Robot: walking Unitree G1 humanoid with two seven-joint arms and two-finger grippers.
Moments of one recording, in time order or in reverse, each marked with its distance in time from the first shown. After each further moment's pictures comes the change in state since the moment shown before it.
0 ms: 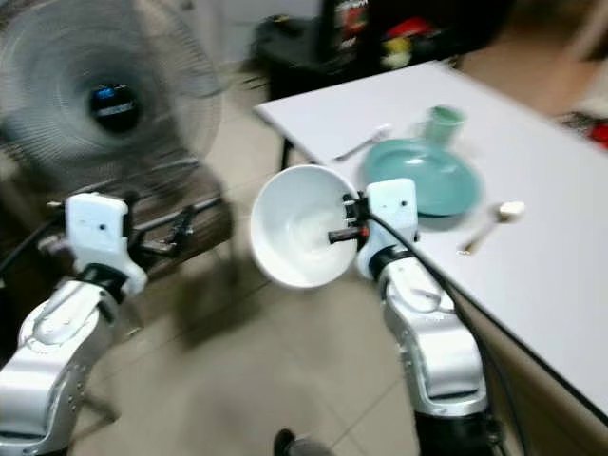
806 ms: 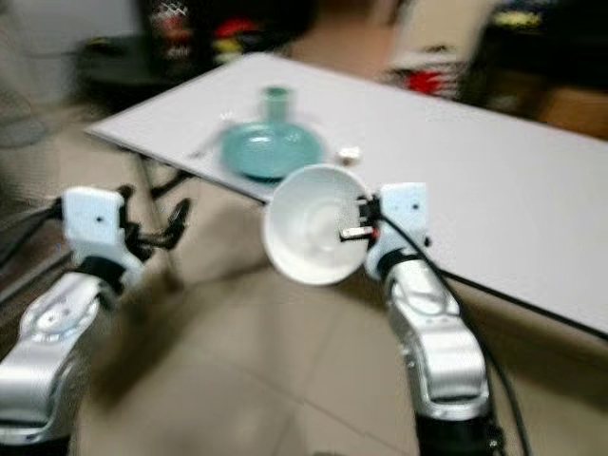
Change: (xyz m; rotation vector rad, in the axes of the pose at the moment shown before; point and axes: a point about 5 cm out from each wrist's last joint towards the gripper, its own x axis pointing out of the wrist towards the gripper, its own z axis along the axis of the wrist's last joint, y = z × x) left arm 0.006 0.004 0.000 -0.006 -0.013 0.012; right arm -0.004 -0.007 -0.005 -0.001 0.015 -0.069
